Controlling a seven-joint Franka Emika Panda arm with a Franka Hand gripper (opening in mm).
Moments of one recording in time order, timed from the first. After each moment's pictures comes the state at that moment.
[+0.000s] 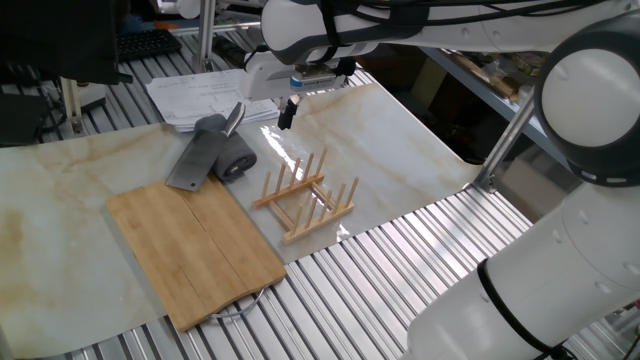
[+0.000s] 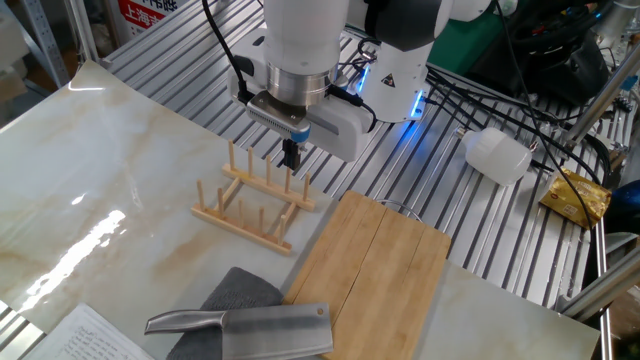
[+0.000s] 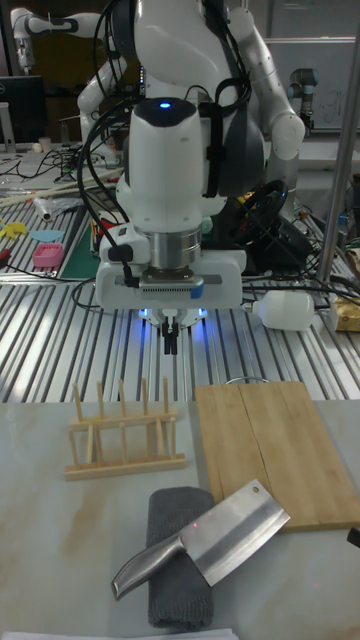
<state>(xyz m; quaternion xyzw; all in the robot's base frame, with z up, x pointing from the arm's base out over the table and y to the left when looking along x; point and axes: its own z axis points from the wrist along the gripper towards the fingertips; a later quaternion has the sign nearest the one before) 0.499 0.000 0.299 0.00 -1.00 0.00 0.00</state>
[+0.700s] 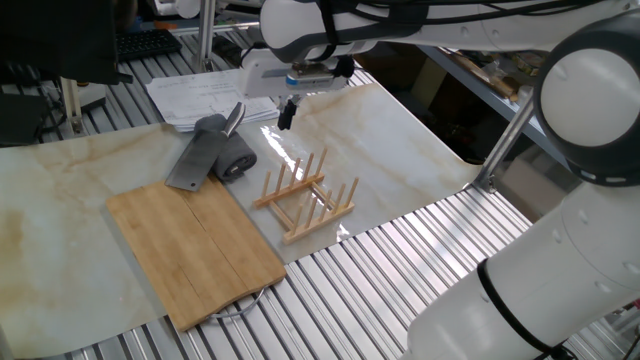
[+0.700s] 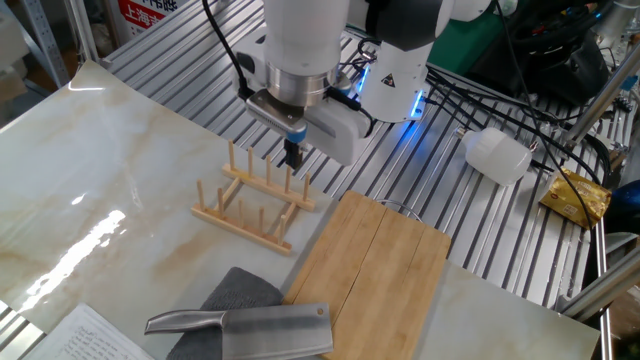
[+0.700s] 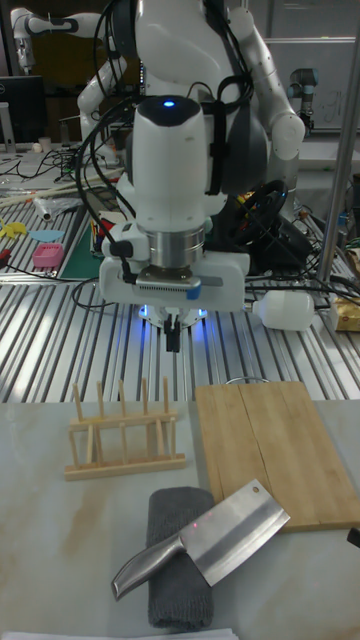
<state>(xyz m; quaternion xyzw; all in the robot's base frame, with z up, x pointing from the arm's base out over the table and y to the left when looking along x) 0.497 0.004 0.300 -0.07 -1.00 0.00 0.01</state>
